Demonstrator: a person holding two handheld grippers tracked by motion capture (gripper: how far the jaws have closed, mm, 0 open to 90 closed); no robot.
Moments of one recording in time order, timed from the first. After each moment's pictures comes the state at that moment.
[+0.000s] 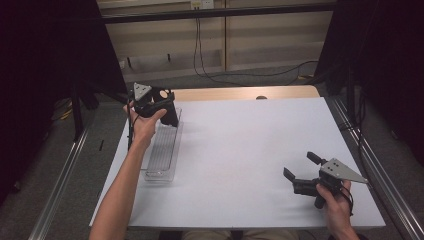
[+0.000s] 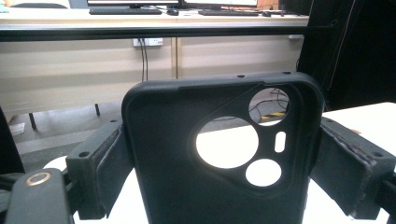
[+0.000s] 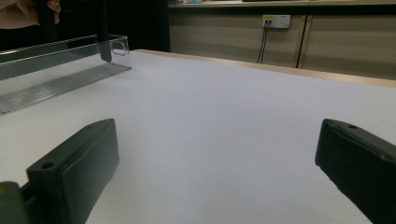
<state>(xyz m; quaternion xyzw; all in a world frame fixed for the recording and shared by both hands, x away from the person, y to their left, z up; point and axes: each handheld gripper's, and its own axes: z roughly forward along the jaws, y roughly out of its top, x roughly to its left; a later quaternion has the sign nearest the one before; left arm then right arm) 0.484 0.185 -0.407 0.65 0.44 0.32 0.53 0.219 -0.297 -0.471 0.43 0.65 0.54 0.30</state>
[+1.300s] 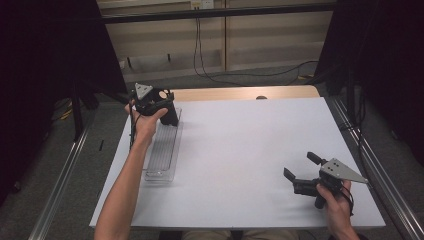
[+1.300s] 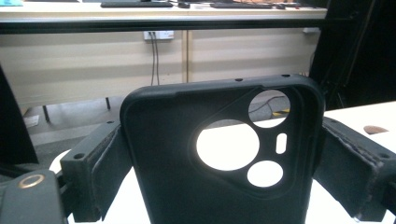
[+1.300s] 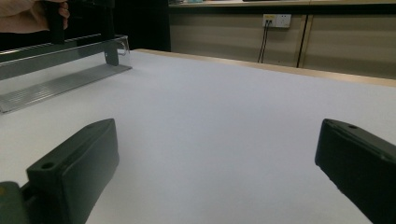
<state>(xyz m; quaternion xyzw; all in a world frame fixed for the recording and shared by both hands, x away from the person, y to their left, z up) 0.497 0.186 -0.419 0.65 0.45 0.33 0.51 0.219 -0.297 -0.472 0.43 0.65 0.54 0.30</state>
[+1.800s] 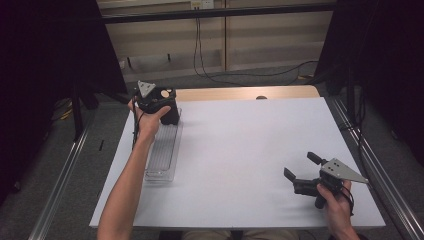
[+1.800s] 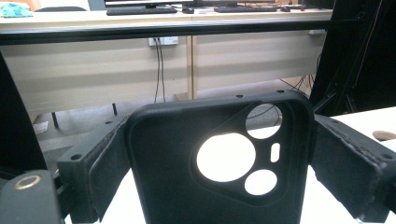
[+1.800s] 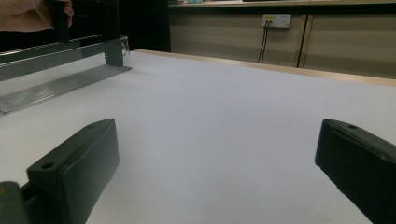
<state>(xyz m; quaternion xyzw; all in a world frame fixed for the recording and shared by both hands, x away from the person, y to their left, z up) 0.501 0.175 -0.416 0.65 0.45 0.35 0.50 0.219 -0.298 -0.472 0.43 0.65 0.54 0.31</state>
